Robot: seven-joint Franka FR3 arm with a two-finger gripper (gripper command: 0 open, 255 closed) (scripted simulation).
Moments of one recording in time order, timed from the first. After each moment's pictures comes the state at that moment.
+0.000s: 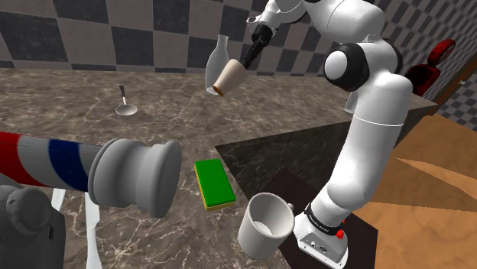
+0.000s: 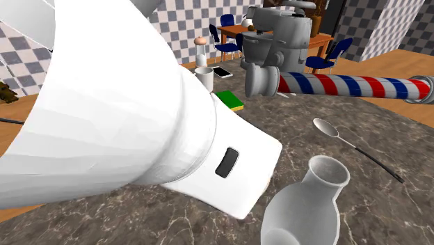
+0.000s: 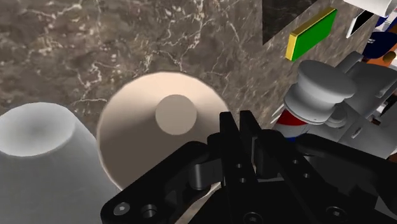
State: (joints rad) arm -0.14 0.28 -0.40 -1.28 0.72 1.08 -1.13
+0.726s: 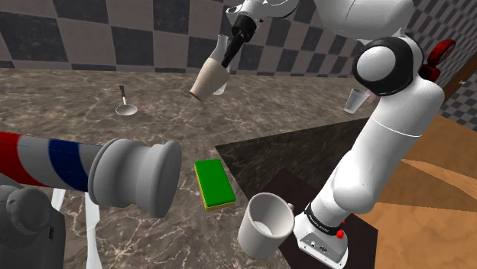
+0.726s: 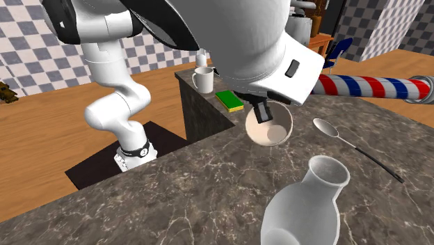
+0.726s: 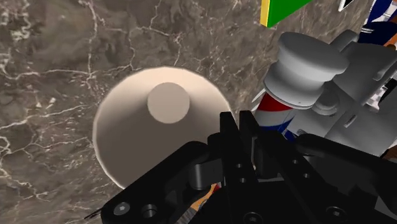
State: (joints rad) arm 0.06 0.07 -0.29 -1.52 0.71 1.29 -0.92
